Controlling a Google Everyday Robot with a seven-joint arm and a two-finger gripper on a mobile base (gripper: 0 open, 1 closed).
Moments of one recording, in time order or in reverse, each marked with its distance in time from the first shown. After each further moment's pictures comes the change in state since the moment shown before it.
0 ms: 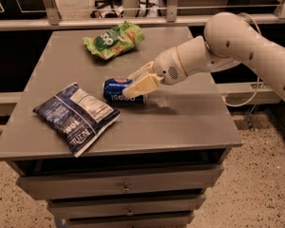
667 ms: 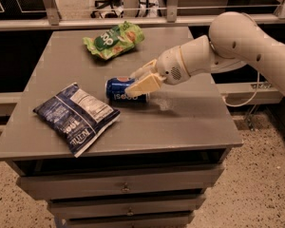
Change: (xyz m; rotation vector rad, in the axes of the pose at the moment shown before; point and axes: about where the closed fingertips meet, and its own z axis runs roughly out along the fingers) arm -0.005 0.002 -0.011 0.049 -0.016 -0.047
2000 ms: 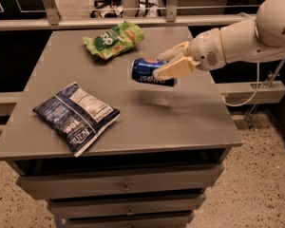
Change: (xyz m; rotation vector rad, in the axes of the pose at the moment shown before) arm -0.010 -0.018 -0.089 0.105 -0.068 -0.047
